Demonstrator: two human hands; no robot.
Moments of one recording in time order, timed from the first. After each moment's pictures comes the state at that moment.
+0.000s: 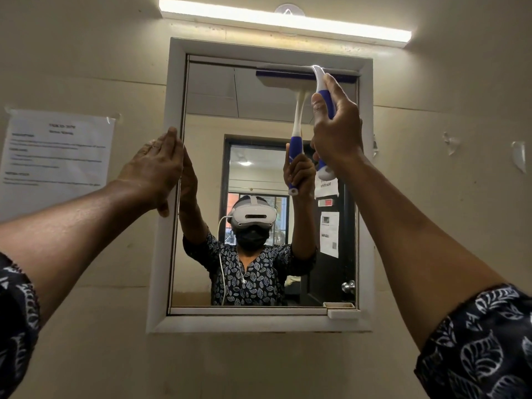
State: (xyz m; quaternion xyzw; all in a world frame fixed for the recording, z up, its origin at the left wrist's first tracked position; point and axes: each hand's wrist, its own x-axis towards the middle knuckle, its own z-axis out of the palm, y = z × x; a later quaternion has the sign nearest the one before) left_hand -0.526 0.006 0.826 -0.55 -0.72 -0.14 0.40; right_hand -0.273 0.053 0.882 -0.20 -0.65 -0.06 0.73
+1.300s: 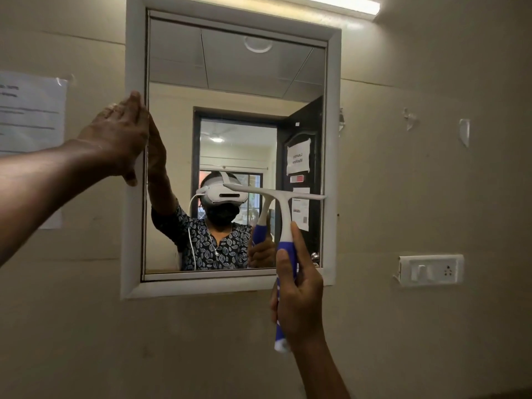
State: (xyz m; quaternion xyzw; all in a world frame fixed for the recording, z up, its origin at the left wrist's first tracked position) left_hand -0.532 0.006 0.826 -0.57 -0.70 -0.16 0.41; right_hand -0.275 0.009 0.621 -0.22 -0.61 0.29 0.70
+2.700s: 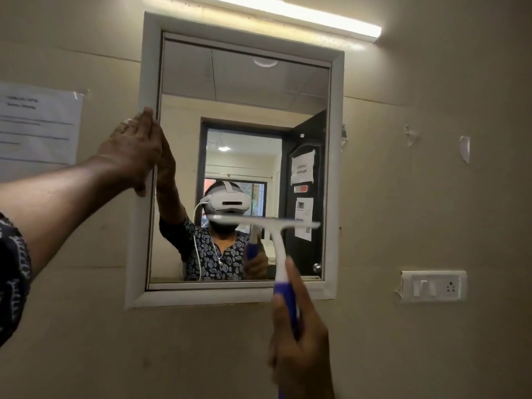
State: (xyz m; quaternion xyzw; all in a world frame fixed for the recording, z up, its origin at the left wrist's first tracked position) left_hand -0.530 0.009 0.826 -0.55 -0.71 -0.15 0.42; right_hand -0.282 -0.032 0.605 -0.29 -0.62 0.24 0.68
